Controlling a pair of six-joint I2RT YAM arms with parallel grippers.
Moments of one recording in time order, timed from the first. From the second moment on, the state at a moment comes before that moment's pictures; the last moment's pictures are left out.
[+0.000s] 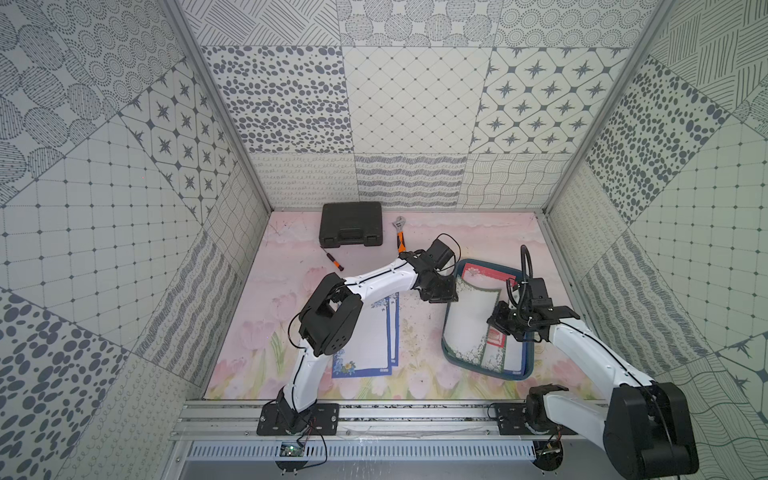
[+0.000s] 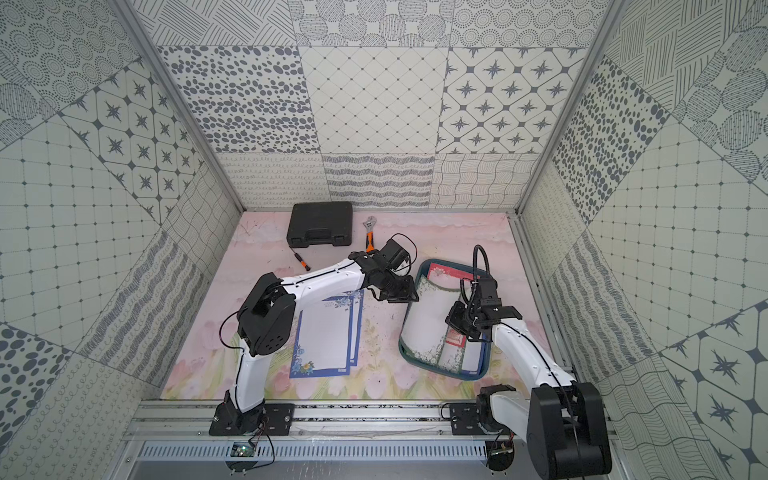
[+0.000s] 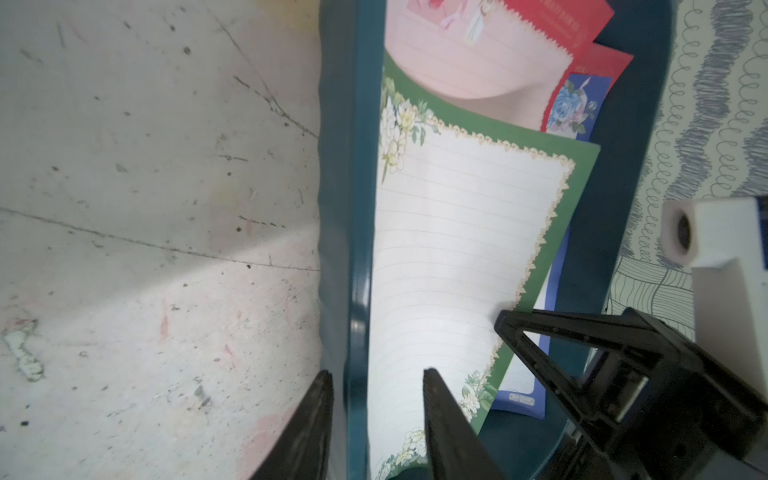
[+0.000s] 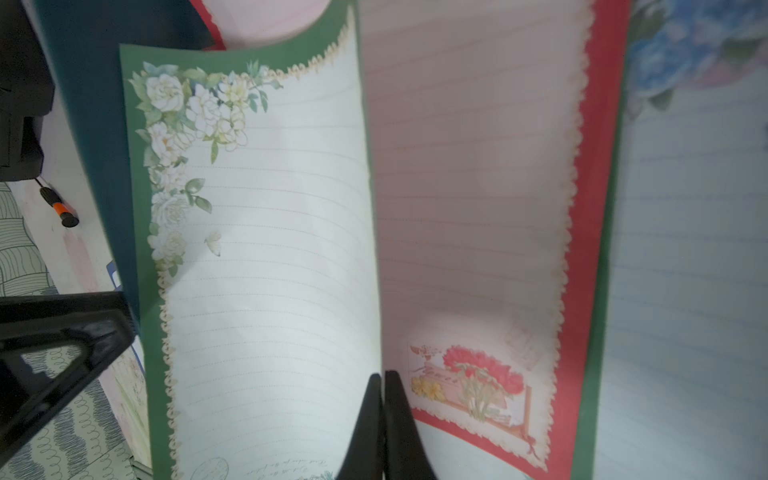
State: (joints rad) left arm -0.86 2.09 1.68 -0.64 0.38 -0.72; right arm 0.10 1.11 0.59 -0.58 -0.31 0.63
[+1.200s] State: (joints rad) left arm -0.64 1.47 1.36 -0.54 0.26 -0.37; right arm 0.17 0.95 0.96 -0.36 -0.76 0.54
